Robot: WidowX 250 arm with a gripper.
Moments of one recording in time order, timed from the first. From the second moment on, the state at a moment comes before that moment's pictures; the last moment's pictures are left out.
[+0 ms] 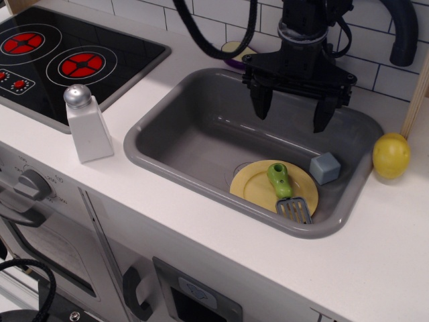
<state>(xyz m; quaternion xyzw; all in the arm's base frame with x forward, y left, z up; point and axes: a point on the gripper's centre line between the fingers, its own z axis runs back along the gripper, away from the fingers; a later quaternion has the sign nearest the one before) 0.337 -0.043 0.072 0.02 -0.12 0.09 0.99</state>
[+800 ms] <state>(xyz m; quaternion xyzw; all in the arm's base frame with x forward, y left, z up) 0.316 -0.046 0.036 0.01 -0.10 0.15 0.98</state>
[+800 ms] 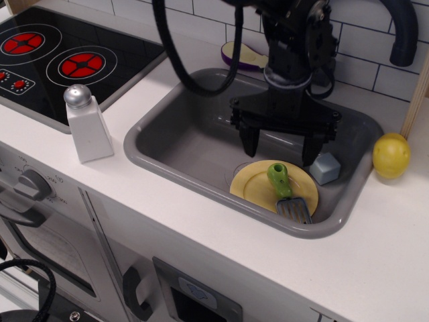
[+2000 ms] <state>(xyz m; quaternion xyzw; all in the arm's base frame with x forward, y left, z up) 0.308 -0.057 -0.017 0.00 -0.08 0.24 0.97</state>
